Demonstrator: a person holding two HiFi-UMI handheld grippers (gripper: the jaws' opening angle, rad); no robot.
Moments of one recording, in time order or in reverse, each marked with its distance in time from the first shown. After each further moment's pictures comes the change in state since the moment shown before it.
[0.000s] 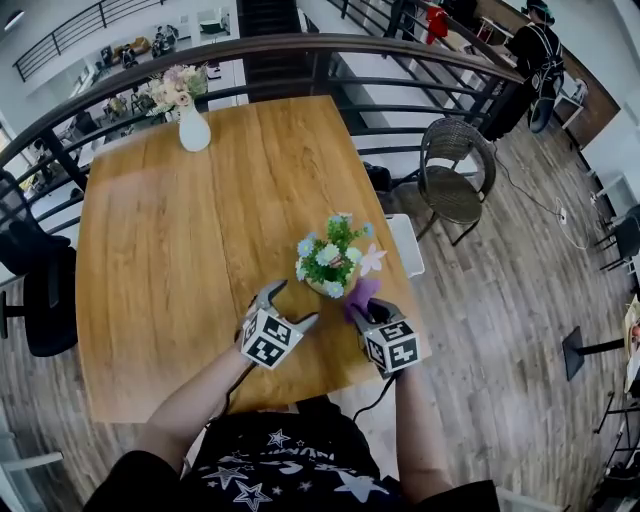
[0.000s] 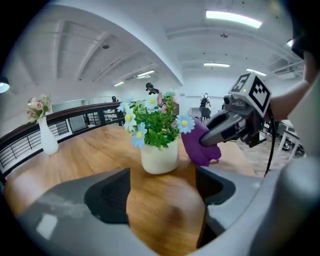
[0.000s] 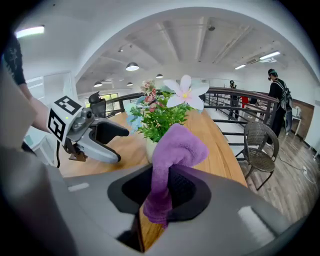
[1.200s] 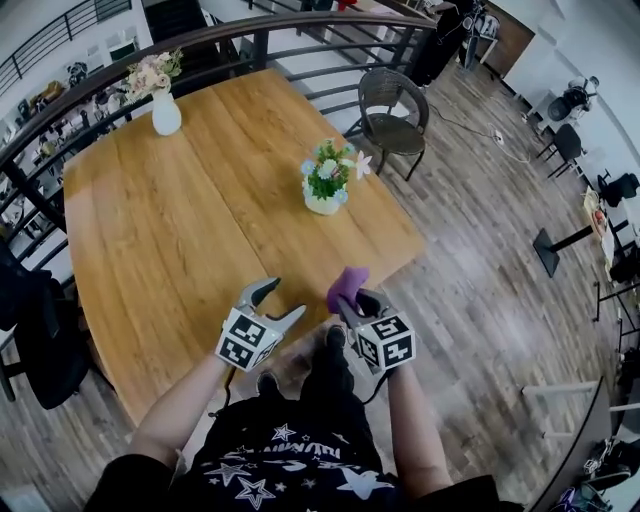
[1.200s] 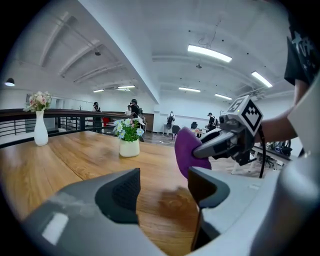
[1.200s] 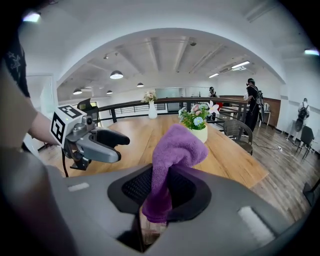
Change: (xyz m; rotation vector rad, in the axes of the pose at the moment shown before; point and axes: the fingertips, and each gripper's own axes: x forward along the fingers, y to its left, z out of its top) left arm -0.197 -0.060 -0.072 0.055 -0.206 -0.346; right arm -0.088 0.221 -0.048 0.152 -0.105 -0.233
